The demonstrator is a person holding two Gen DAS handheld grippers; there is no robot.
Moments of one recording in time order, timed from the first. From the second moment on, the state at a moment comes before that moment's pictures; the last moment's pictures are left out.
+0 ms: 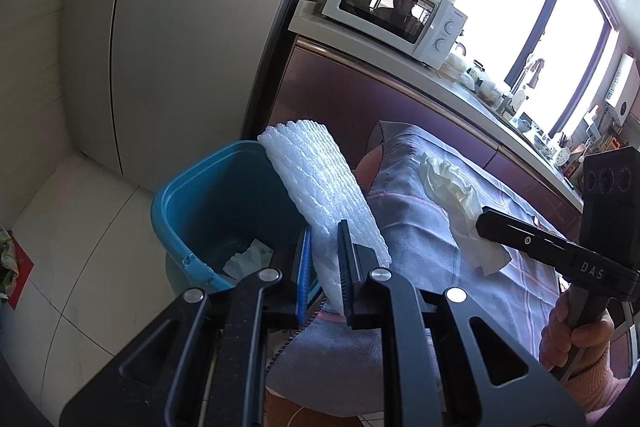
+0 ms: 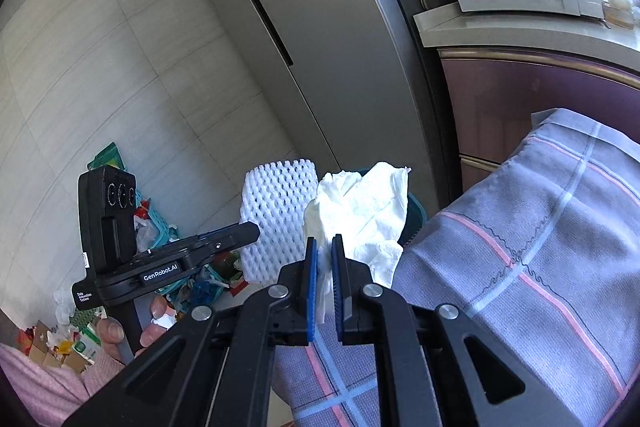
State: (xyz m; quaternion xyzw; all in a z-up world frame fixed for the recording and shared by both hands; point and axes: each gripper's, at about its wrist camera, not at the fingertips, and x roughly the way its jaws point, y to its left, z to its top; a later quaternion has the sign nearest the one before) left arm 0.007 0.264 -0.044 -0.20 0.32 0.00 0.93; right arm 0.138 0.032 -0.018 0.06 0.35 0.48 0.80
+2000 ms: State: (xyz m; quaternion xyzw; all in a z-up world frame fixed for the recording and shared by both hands) left arm 0.073 0.272 -0.091 -0.17 0.35 0.07 0.92; right arm 0.175 0.106 -0.045 0.02 0.43 0.45 0.78
